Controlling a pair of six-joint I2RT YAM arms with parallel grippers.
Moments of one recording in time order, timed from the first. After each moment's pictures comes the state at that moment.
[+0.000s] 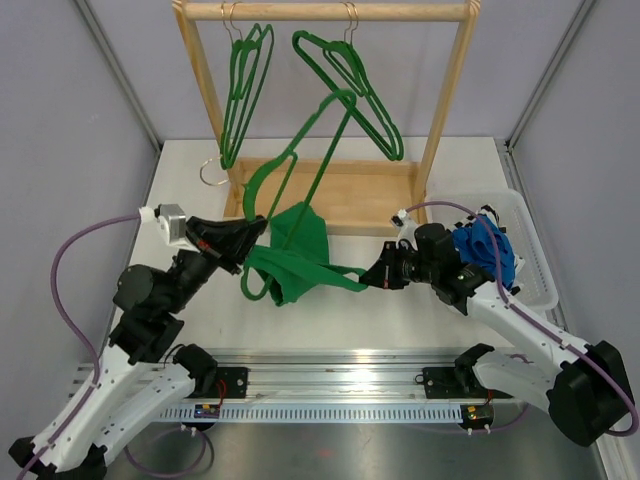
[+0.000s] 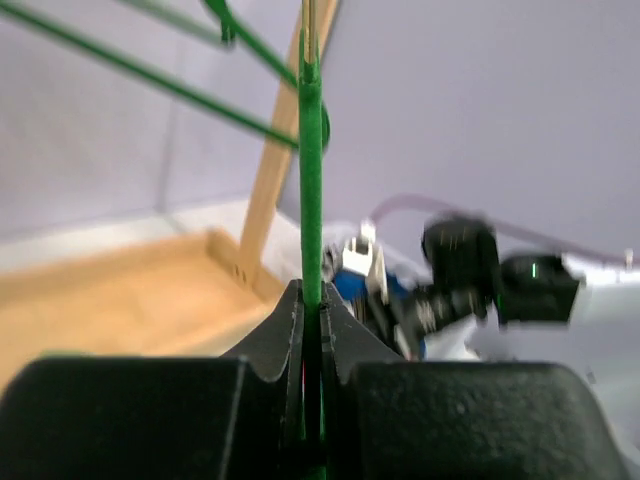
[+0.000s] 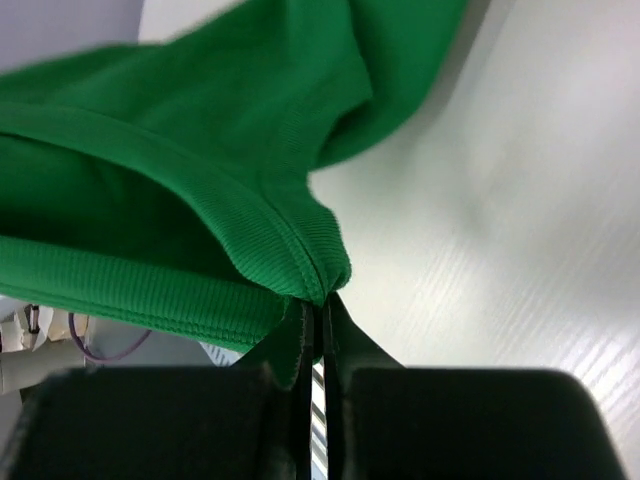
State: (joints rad) left arm -0.61 0.43 0.70 0.03 0.19 -0.42; right arm 0.55 1.04 0.66 -0.17 -0.46 0.63
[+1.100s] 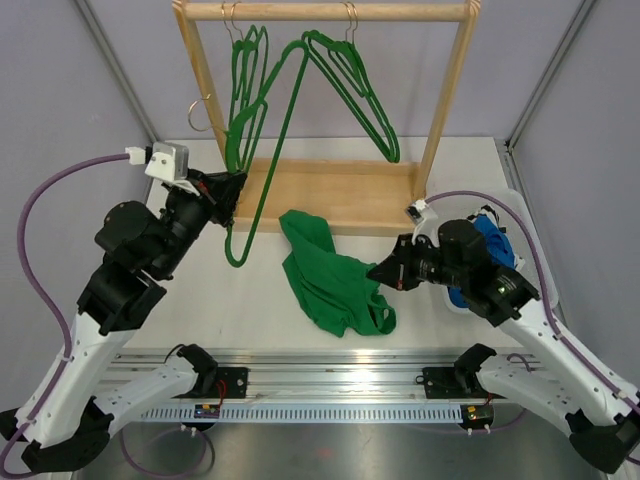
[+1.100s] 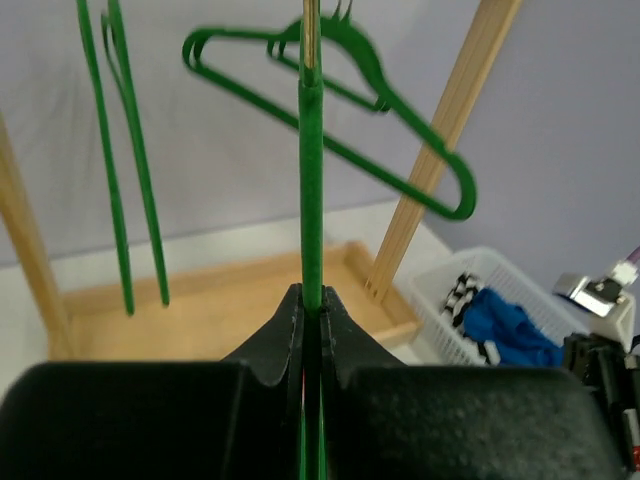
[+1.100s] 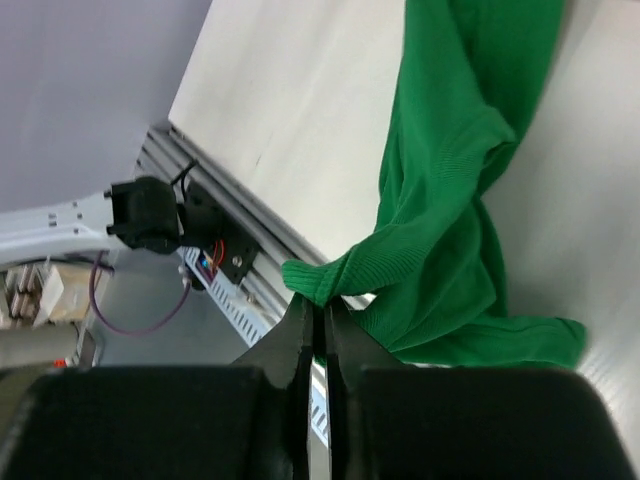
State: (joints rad) left arm -0.64 0.80 1.27 -0.28 -0.13 -0.21; right arm 0.60 0.80 0.86 -0.50 -0.37 0.60
